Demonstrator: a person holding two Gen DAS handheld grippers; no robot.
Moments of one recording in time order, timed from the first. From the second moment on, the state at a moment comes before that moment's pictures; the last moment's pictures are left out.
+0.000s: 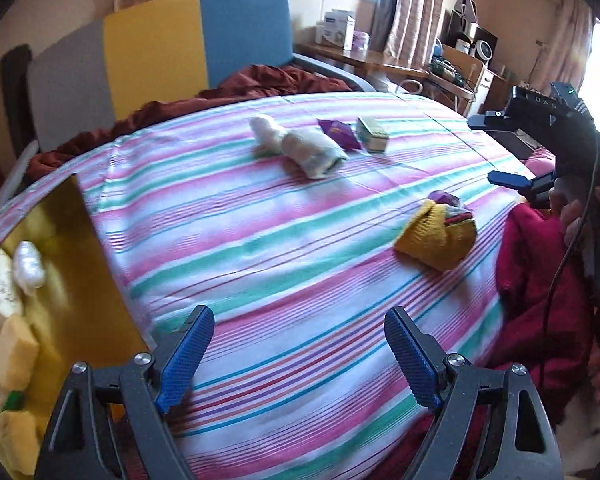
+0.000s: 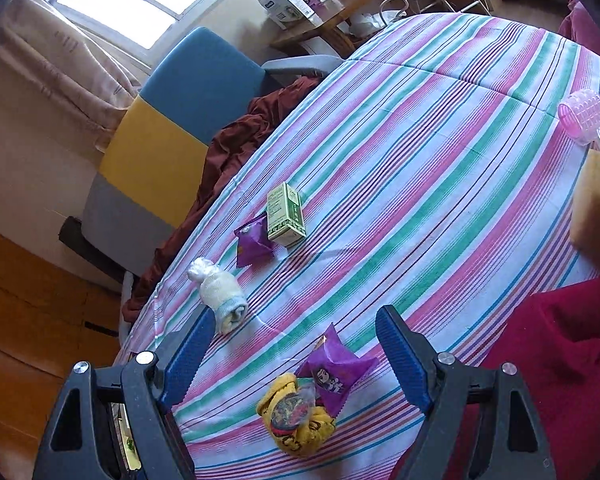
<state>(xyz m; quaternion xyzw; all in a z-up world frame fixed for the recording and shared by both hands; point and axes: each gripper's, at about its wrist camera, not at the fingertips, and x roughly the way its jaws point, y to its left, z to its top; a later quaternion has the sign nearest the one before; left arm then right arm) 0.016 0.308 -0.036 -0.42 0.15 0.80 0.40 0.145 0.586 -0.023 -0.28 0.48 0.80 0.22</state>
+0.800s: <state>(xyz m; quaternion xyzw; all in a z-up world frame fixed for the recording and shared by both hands) 0.021 0.426 -0.035 -0.46 0.09 0.74 0.48 0.146 0.588 -0.027 -0.27 0.50 0.80 0.20</state>
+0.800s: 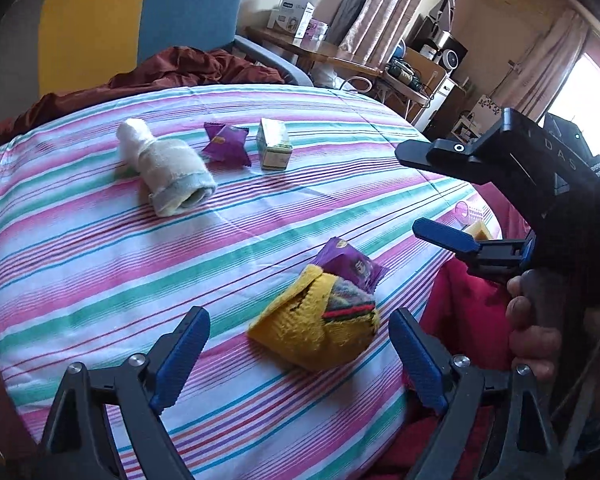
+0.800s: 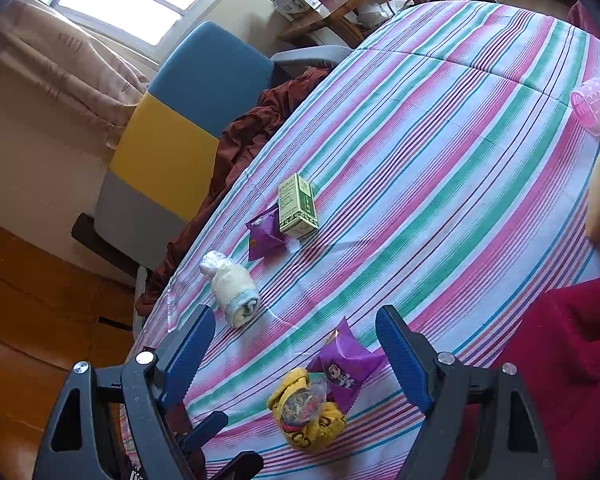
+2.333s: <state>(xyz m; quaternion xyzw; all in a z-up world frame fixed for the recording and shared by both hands) 0.009 0.334 -0.084 -0.44 0.08 0.75 0.48 0.063 0.563 -0.056 -0.53 0.33 0.74 0.24</state>
